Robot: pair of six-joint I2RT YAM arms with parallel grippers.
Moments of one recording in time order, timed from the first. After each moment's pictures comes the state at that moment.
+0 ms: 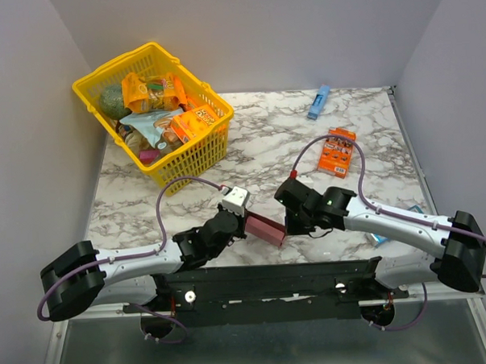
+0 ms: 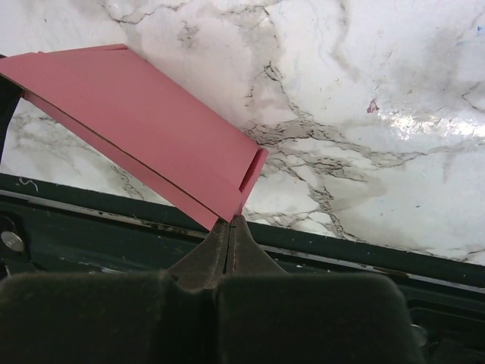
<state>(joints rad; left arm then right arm) -1.12 1.13 0.42 0.30 -0.48 -0.38 0.99 1.28 0.94 -0.79 0.18 0.92</state>
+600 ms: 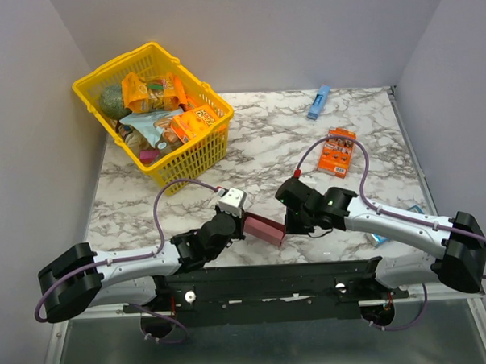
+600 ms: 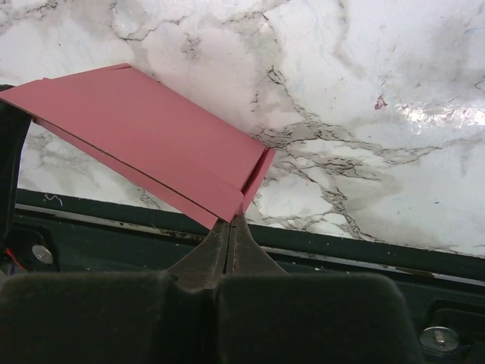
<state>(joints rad) -1.13 1.10 0.39 0.31 -0.50 -0.41 0.99 1.27 0.93 -0.76 0.18 1.01</state>
